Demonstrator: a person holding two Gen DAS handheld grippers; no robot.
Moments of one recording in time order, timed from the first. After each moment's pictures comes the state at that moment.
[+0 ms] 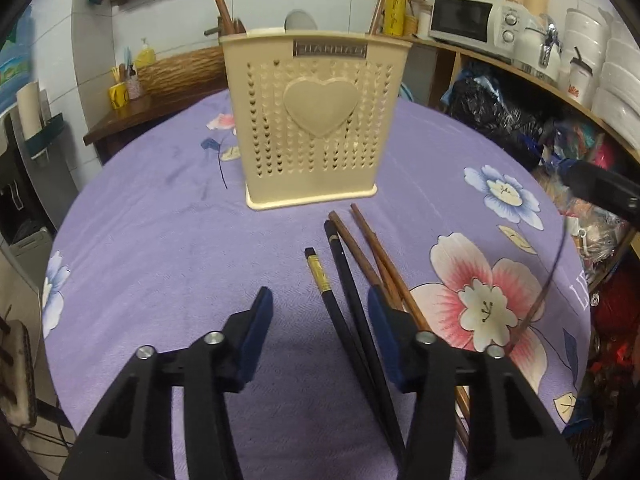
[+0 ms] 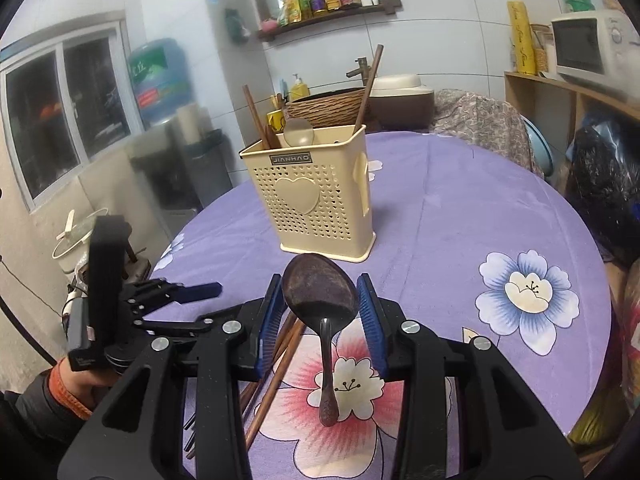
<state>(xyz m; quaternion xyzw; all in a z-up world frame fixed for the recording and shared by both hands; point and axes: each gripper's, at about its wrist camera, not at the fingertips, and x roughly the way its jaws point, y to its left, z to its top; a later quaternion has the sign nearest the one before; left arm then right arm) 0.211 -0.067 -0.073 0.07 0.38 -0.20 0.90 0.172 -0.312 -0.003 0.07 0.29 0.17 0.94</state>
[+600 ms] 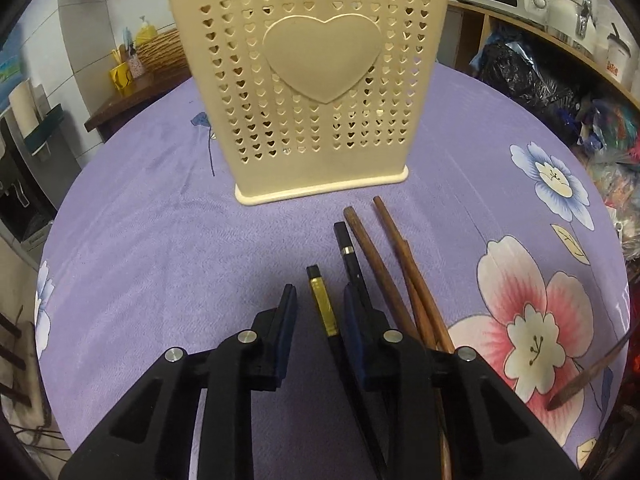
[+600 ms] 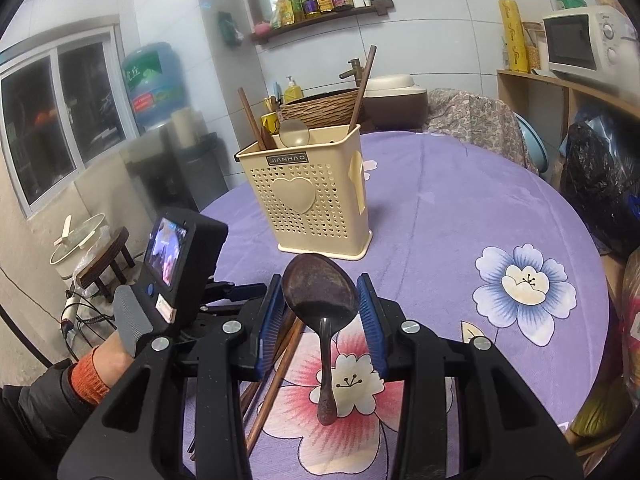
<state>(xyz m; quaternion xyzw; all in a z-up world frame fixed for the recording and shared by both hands) 0.253 -0.099 -0.091 0.11 0.43 -0.16 0.88 0.167 -0.312 -0.005 0.08 0.29 0.16 0.94</state>
